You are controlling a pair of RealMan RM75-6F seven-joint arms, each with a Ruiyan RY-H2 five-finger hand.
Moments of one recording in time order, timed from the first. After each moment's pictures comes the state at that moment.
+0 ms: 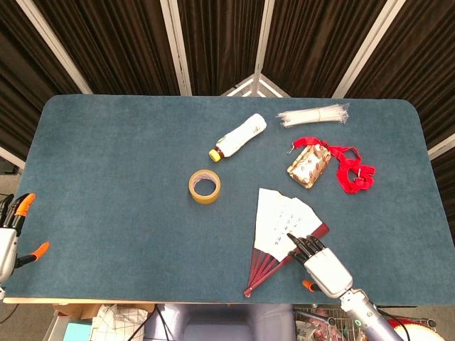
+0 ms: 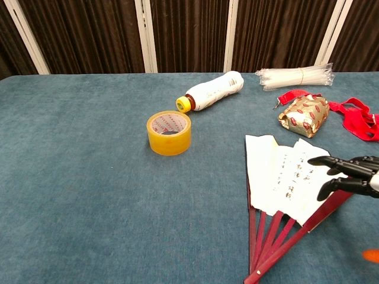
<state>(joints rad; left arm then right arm) -0.06 -1.18 -0.06 -1.58 1.53 1.58 0.07 0.27 -1.43 -0.09 -1.40 -1.86 1.28 -0.15</state>
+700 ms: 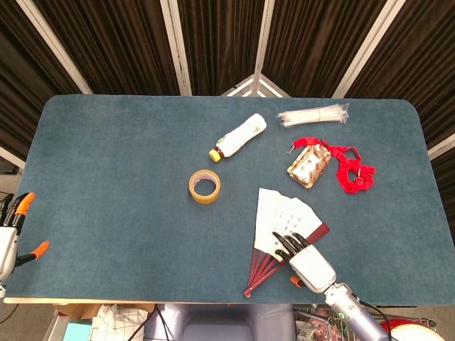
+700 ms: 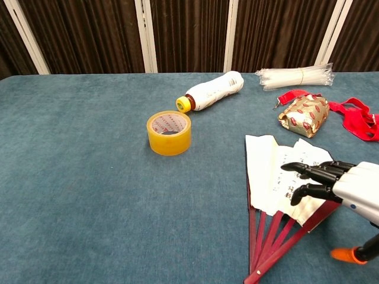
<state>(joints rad) -0.07 -1.18 -0.07 -1.58 1.52 1.57 0.08 0.31 -1.54 -0.09 -1.32 -1.85 1.26 -0.18</state>
